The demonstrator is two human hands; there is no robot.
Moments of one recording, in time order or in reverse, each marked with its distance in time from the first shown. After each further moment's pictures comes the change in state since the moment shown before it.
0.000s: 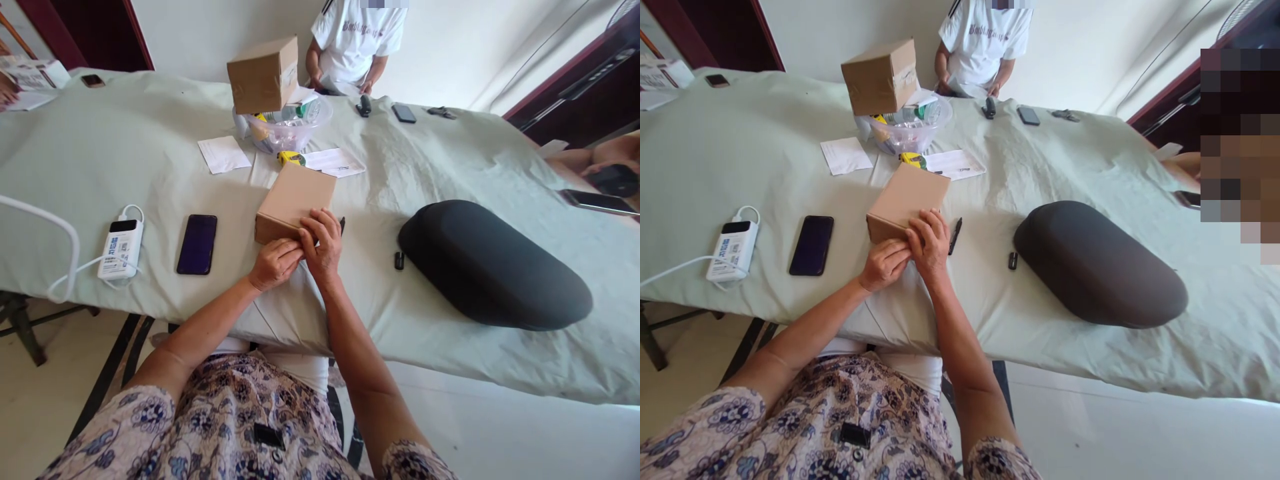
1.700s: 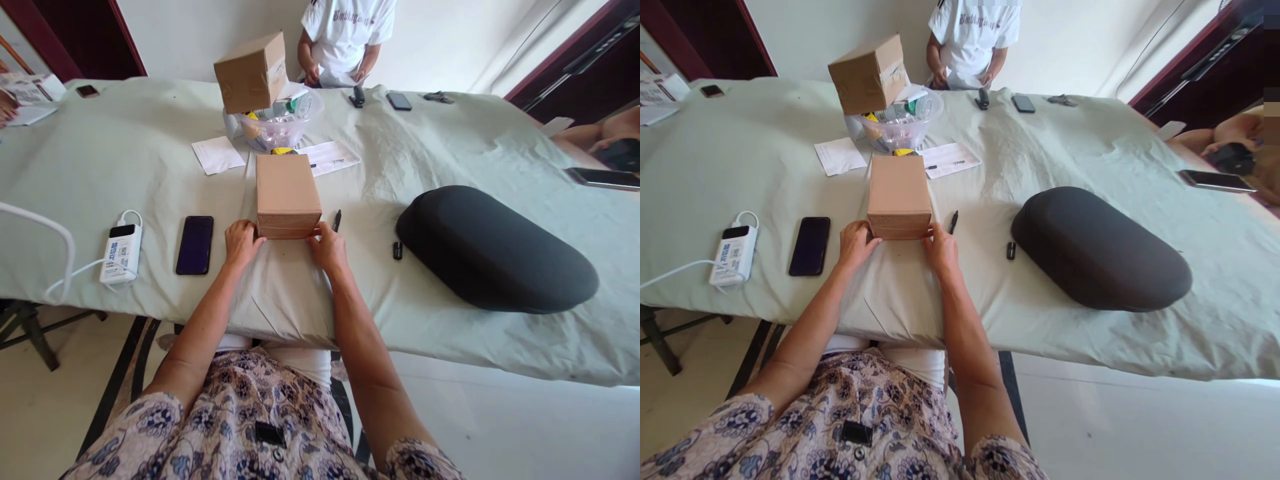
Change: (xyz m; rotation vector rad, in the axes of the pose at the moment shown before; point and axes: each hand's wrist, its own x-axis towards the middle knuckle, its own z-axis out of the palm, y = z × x) left_hand -0.016 -0.059 -0.015 0.258 -0.480 -0.776; right_hand -0.008 0.042 -0.011 -0.075 -0.355 0.568
